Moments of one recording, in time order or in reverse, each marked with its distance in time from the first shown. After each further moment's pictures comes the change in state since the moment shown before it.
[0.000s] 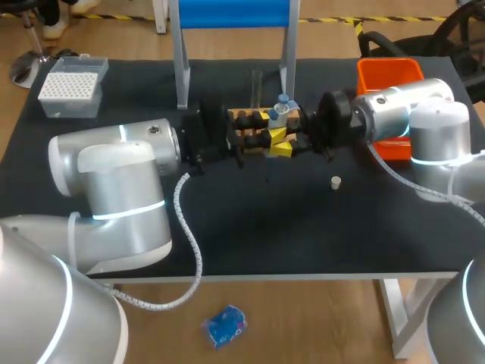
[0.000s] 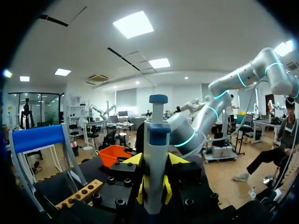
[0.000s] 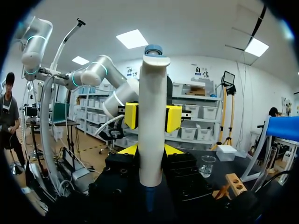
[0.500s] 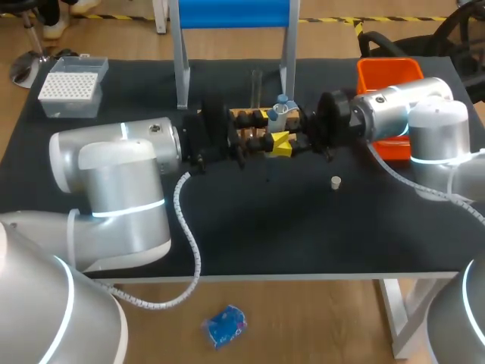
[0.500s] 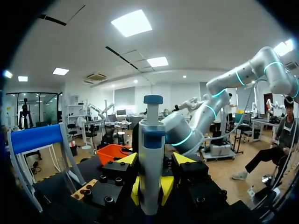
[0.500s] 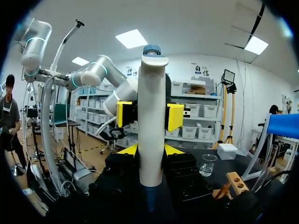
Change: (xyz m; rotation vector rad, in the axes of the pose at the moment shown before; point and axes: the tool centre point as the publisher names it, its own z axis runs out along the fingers) left arm 0.003 0.000 0.002 -0.012 0.015 0.004; right arm -0.001 -0.002 -0.001 0.004 0.006 0.014
